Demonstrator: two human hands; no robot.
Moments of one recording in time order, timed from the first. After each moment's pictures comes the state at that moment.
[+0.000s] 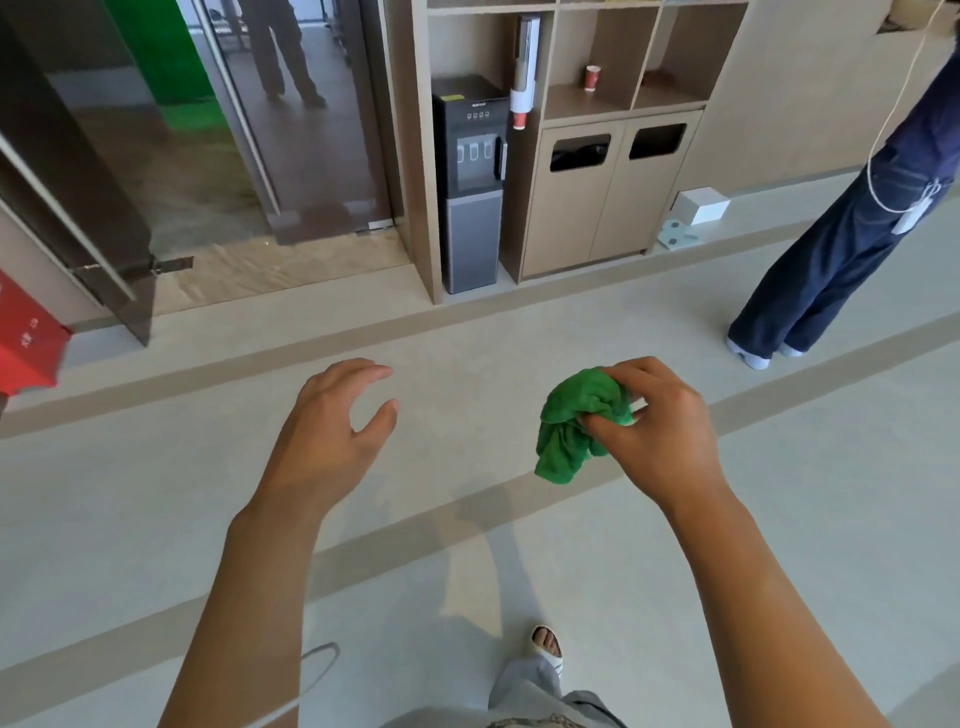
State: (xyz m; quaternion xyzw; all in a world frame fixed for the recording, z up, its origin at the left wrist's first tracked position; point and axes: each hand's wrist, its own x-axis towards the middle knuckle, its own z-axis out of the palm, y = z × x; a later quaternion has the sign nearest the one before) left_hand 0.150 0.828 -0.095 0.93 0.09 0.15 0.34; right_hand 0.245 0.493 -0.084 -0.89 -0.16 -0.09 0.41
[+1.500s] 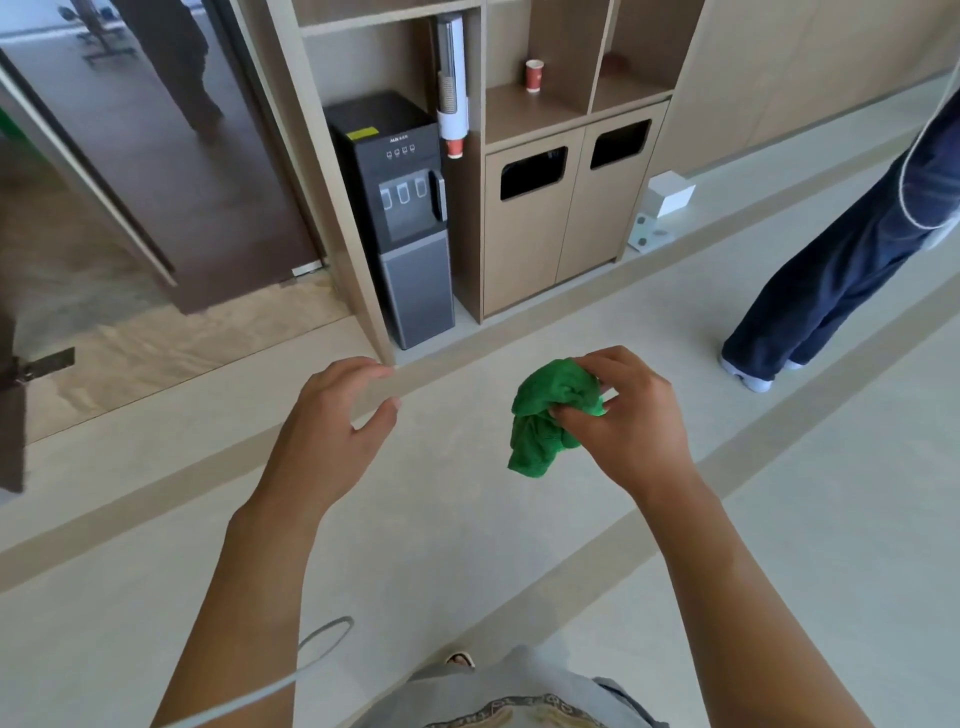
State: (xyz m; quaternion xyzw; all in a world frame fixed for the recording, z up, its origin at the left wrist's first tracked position) left_hand 0.685 0.919 -0.091 0.94 0.00 0.11 0.33; right_hand 0.726 0.601 -0.087 -0.89 -0.09 -0.10 0.43
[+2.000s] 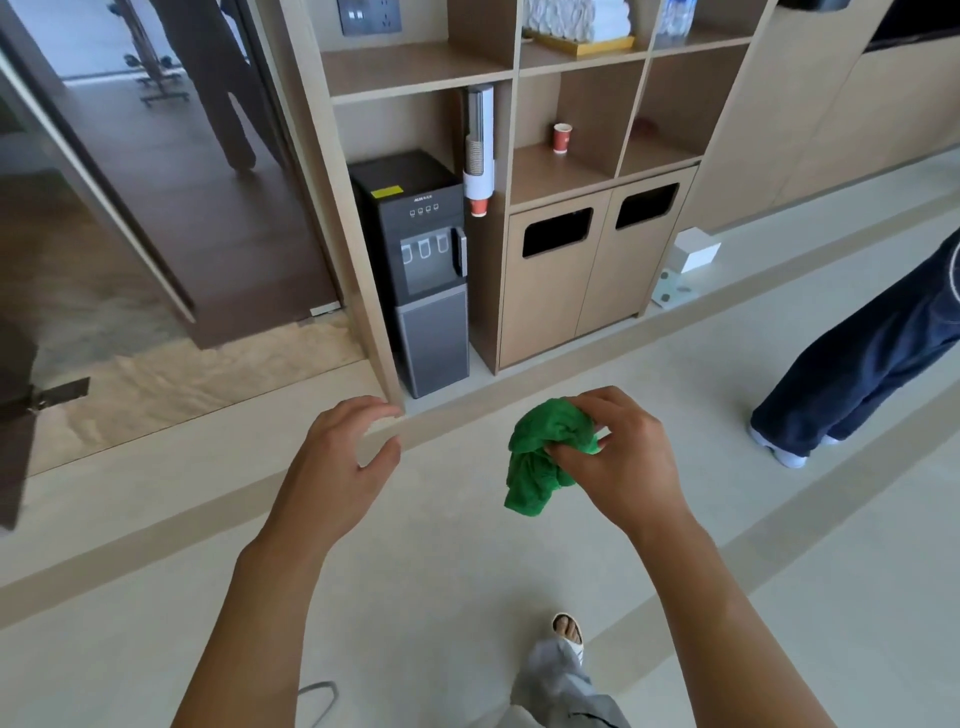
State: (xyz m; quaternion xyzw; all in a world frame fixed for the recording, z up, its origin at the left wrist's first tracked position) left_hand 0.799 0.940 -0.106 0.93 0.02 0.12 0.34; right_hand 0.858 0.625 -0.093 -0.89 -0.12 -0.08 0.43
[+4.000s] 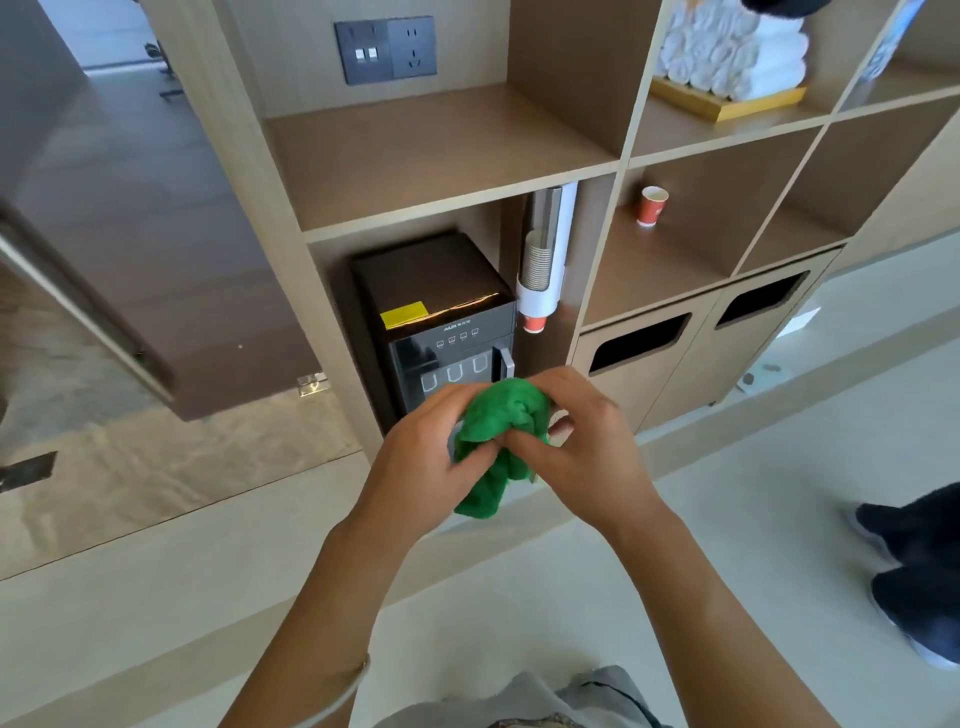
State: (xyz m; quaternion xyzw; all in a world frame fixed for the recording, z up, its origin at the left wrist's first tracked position) left_hand 1.382 1.039 -0.077 0.90 -0.06 0.13 0.41; right_hand 1.435 0.847 -0.068 -0.84 -0.25 -0.04 0.48
